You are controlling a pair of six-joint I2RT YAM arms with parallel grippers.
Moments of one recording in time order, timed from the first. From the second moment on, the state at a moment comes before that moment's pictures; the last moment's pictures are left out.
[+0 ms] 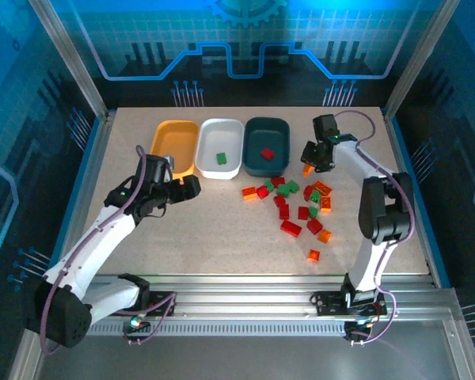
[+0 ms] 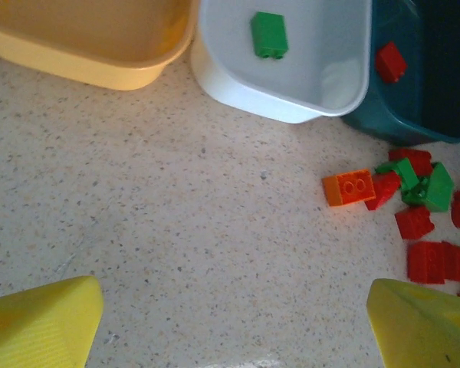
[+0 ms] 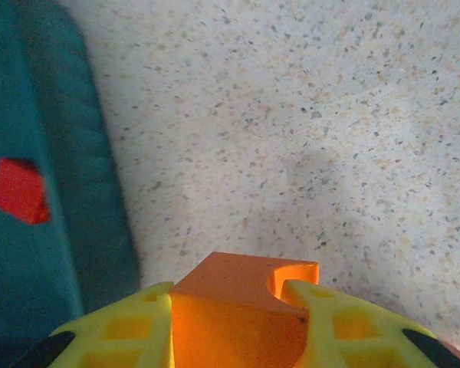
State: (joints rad) left arm -0.27 1.09 0.89 -0.63 0.07 -0.59; right arm 0.16 1.83 1.40 -0.62 0.02 0.58
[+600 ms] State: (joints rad) left arm 0.13 0.99 0.51 -0.47 0.31 -0.89; right arm 0.67 2.17 1.91 -0.41 -0.19 0.51
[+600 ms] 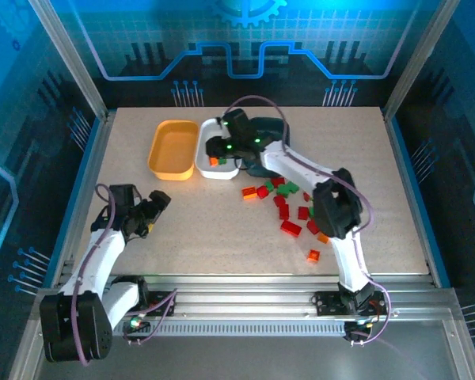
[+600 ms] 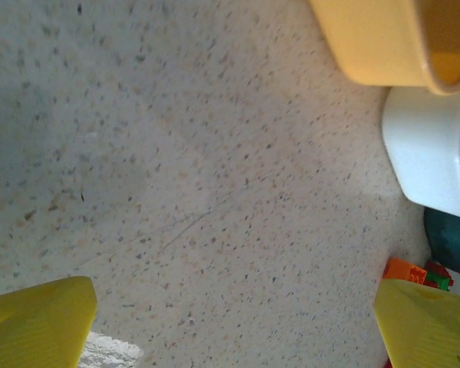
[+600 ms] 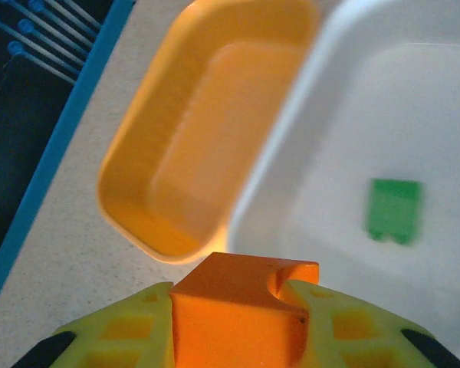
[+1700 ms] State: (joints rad) left arm 0.13 0.95 0.49 -0.37 0.50 -0.90; right arm 0.70 2.68 2.68 -0.55 -0.32 0.47
